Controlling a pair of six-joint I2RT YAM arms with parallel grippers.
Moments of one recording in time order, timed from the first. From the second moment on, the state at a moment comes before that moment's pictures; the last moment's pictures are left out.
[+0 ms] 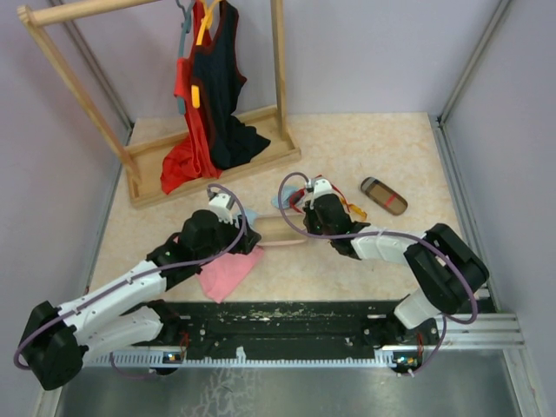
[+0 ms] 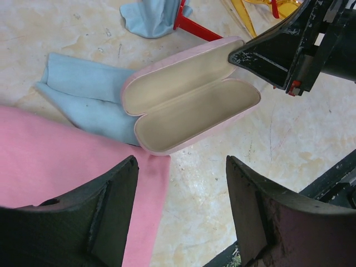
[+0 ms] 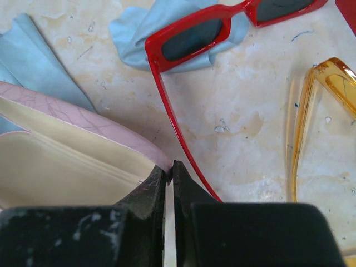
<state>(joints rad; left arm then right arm) -0.76 0.95 0.53 -0.05 -0.09 -0.45 0.68 1.50 0.63 0.26 0.15 0.28</state>
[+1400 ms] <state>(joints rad) -0.76 0.86 0.58 -0.15 -0.18 -0.46 0.52 1.21 0.90 -0.25 0.12 0.28</state>
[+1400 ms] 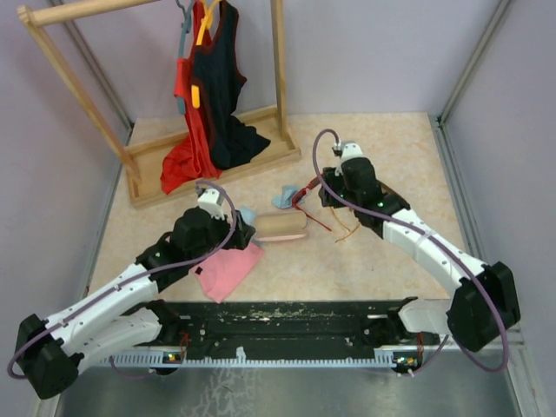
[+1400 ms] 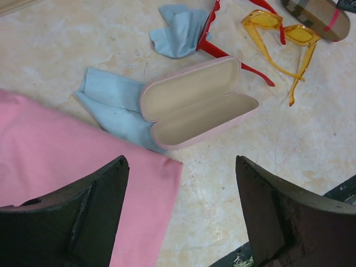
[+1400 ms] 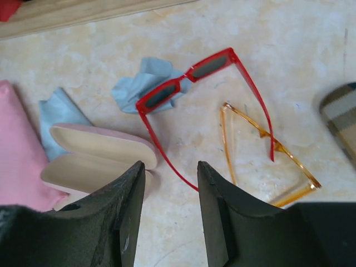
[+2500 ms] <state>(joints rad) -0.75 0.54 0.69 -0.52 -0.48 -0.49 0.77 2.24 1.80 -0.54 -0.14 -0.02</state>
